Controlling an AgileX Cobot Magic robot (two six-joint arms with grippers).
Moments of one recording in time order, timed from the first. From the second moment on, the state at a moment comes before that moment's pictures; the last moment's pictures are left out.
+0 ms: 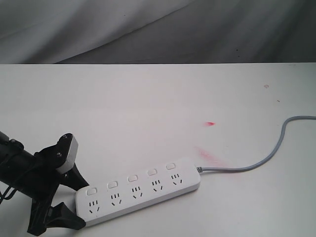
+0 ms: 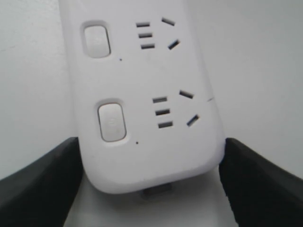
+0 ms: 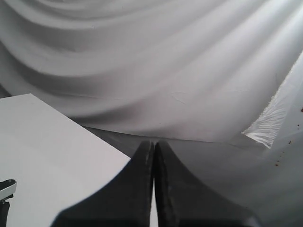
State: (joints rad) left arm 0.03 1.85 -0.67 -0.98 0.81 2.09; right arm 0.36 0.60 -1.32 0.20 0.90 -0.39
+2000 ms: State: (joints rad) left arm 0.03 1.85 -0.67 -0.98 0.81 2.09; right arm -0.05 0.01 0.00 0.00 0.34 0.03
